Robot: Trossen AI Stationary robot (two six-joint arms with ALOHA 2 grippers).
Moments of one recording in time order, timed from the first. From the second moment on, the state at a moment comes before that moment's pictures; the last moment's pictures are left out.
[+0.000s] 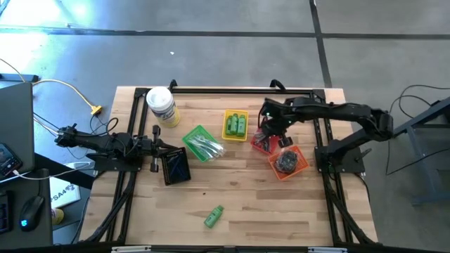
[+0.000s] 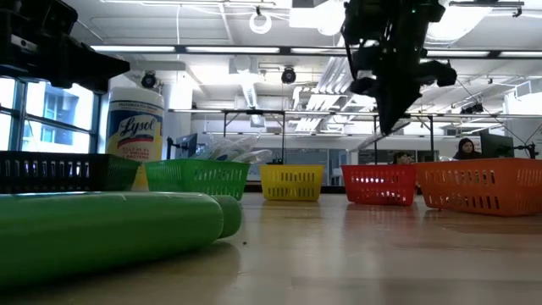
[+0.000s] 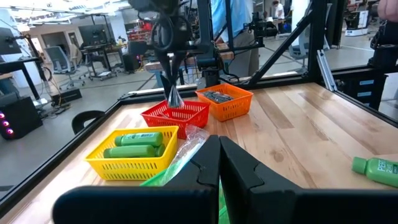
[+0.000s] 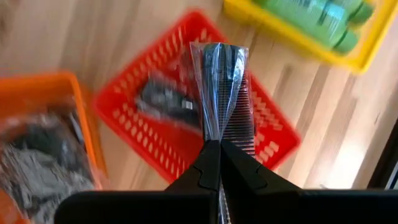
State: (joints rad) left arm -0.22 0.01 0.04 0.00 -0.27 0.12; right arm -0.32 1.42 1.10 -0.95 0.00 -0.65
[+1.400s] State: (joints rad) left arm -0.22 0.01 0.04 0.00 -0.27 0.13; right arm -0.36 1.65 1.09 -0.86 -0.03 -0.76
